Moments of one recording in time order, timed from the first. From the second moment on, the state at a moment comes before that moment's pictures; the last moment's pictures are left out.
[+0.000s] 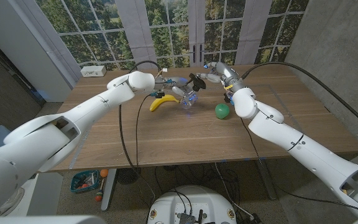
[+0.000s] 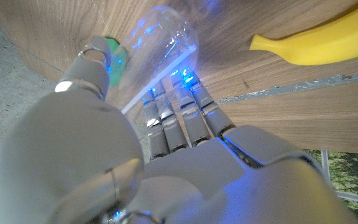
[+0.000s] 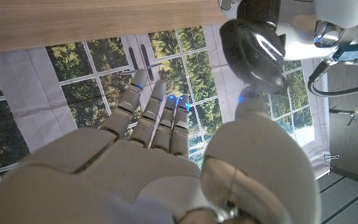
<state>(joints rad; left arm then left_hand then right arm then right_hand) 0.27 0.57 0.84 -1.24 0.10 -0.22 -0.52 0.95 -0.01 0.41 -0.26 0.22 0.64 -0.02 0.48 0.26 0.74 -0.09 0.38 0.33 0.79 -0.05 0.19 0.18 0.48 -0.02 0.49 0.19 -0.72 -0.67 -0.66 -2.00 -0.29 -0.49 -0.19 0.80 -0.03 0.15 -0.06 0.20 0.43 0.02 0.25 0.22 0.33 -0.02 0.26 0.44 0.33 -0.03 0.44 0.65 0.35 0.11 0.63 0.19</state>
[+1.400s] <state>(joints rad) 0.31 0.60 0.82 -1.33 0.13 -0.17 -0.45 0.95 -0.01 0.42 -0.26 0.22 0.64 -0.02 0.49 0.26 0.74 -0.09 0.38 0.33 0.79 -0.06 0.19 0.18 0.48 -0.02 0.50 0.19 -0.74 -0.88 -0.56 -2.14 -0.05 -0.45 0.04 0.73 0.02 0.13 -0.08 0.19 0.55 0.09 0.27 0.23 0.35 0.01 0.26 0.46 0.29 -0.01 0.42 0.63 0.28 0.12 0.59 0.19</state>
